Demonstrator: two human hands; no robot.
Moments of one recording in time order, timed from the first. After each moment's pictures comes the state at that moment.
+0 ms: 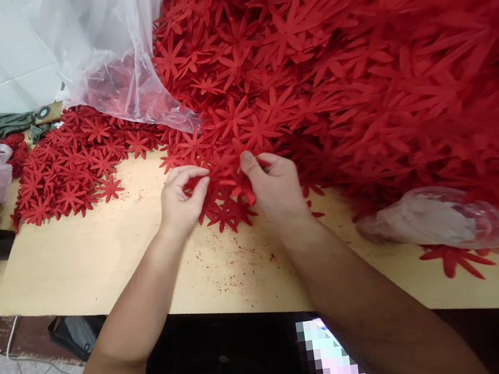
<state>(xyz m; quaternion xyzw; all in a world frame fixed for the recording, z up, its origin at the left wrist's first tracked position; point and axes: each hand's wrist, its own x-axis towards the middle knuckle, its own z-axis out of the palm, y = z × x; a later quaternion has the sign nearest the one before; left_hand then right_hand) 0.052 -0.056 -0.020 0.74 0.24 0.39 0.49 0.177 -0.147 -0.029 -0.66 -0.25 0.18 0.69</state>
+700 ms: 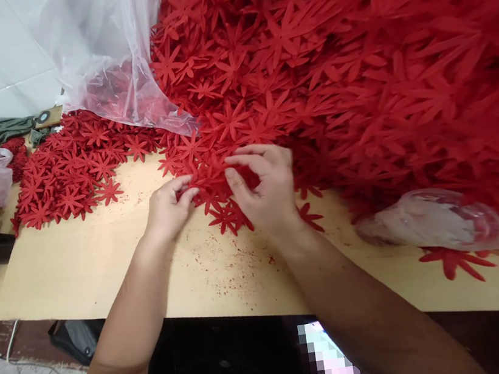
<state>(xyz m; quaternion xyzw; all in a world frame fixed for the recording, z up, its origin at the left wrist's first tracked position) 0.040 -0.040 -0.027 0.78 0.29 0.28 0.48 0.166 -0.156 -0.023 -0.72 -0.45 -0.11 0.51</state>
